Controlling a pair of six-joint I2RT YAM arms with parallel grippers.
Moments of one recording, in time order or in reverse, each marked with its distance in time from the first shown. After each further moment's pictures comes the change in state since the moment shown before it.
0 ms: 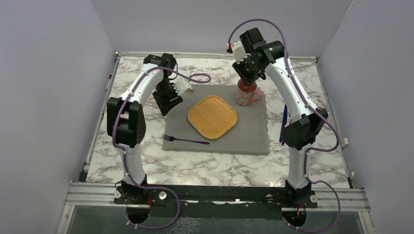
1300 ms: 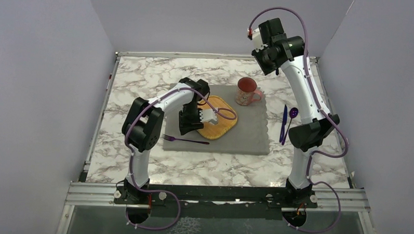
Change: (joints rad) left arm -0.379 0.021 -0.250 0.130 -0.021 0.094; right arm -0.122 -0.060 0.061 0.005 0.234 0.011
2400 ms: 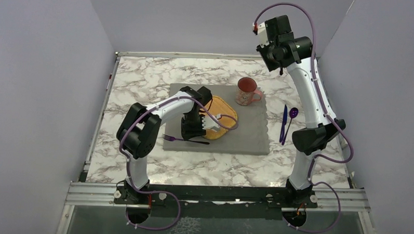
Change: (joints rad) left arm -0.070 -0.071 -0.145 0.122 0.025 -0.047; right arm -0.005 -0.066 -0.014 0.050 0.047 -0.012
